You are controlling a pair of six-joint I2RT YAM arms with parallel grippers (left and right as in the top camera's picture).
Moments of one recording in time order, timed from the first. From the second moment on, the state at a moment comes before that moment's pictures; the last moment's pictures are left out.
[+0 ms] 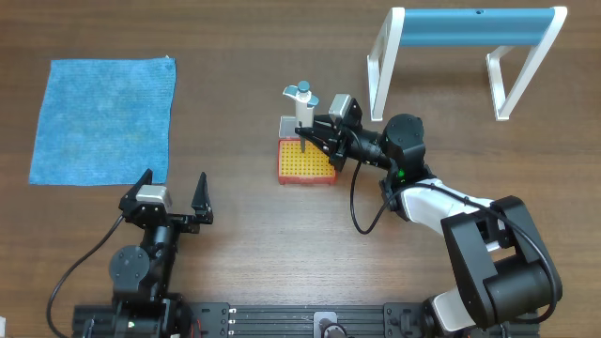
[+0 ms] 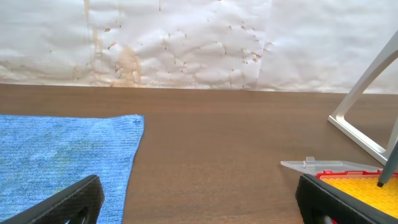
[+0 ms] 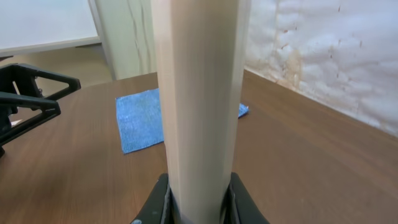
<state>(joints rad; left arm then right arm) -0.02 0.01 0.01 -0.07 0.07 -0.08 0.31 1.69 0.60 1.02 -0.87 0.03</state>
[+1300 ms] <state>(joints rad) -0.02 0.01 0.01 -0.07 0.07 -0.08 0.34 1.72 0.60 1.03 -0.85 -0.05</state>
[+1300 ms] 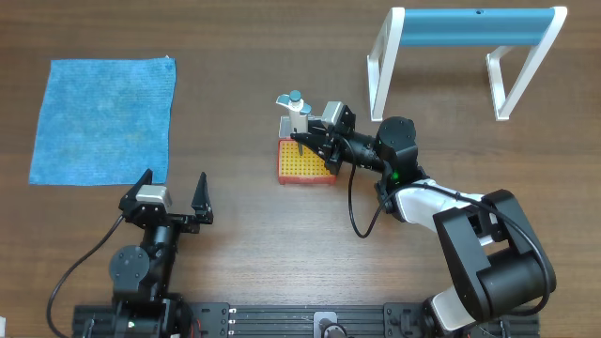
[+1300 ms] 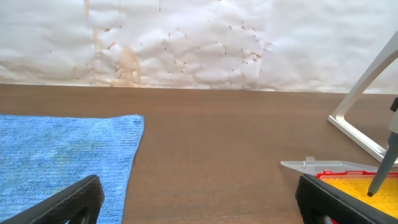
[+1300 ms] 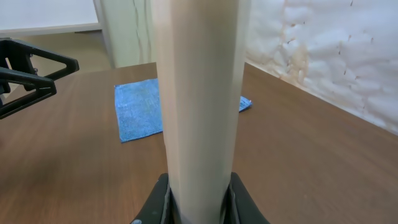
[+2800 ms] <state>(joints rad) -0.02 0.01 0.01 -0.07 0.07 -0.08 0.35 1.75 0.60 1.05 -0.85 -0.04</state>
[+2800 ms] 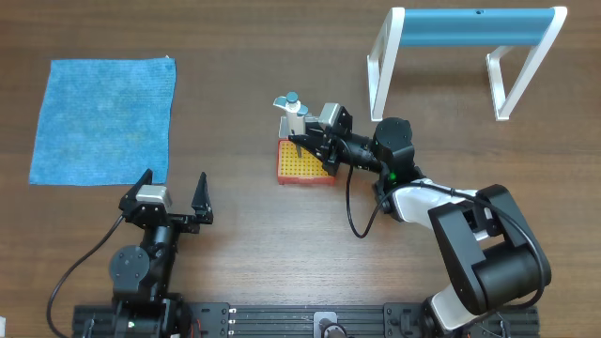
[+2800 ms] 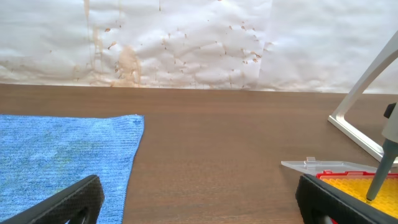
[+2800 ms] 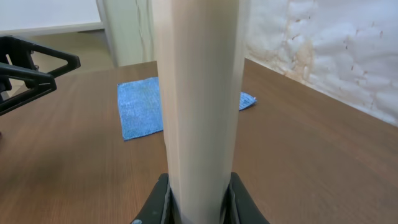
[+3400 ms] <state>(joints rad) -0.02 0.01 0.01 -0.07 0.07 -0.08 0.34 1.74 0.60 1.04 -0.86 -0.04</state>
